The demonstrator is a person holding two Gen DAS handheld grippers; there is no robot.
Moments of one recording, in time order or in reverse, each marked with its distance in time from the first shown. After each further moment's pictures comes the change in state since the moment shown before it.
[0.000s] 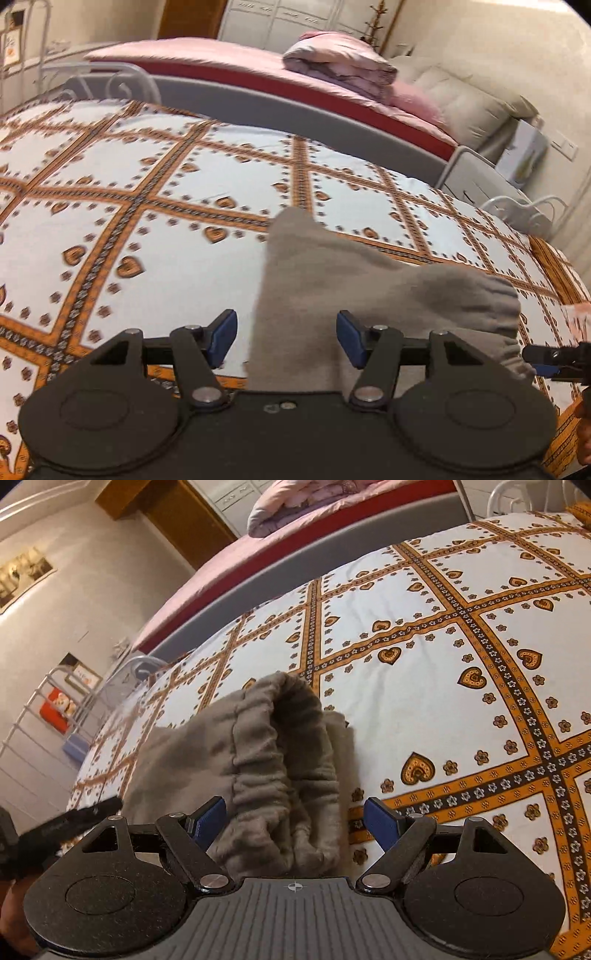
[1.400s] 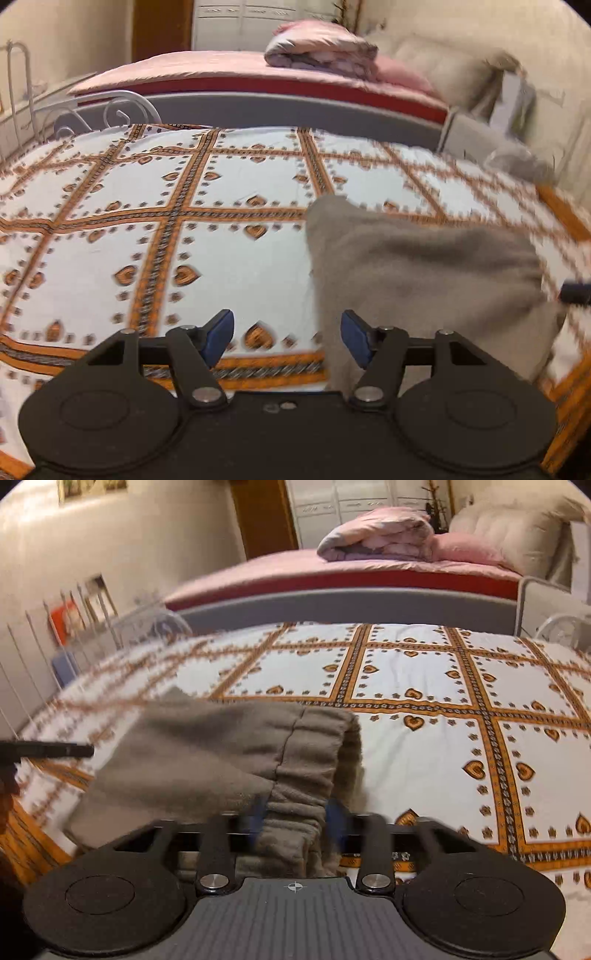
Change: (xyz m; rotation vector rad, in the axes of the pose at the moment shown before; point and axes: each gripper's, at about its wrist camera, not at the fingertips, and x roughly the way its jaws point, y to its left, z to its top) left arm -0.029 0.024 -0.008 0.215 0.035 0.062; right arm -0.022 0.040 -0.025 -0.411 -0.081 -0.092
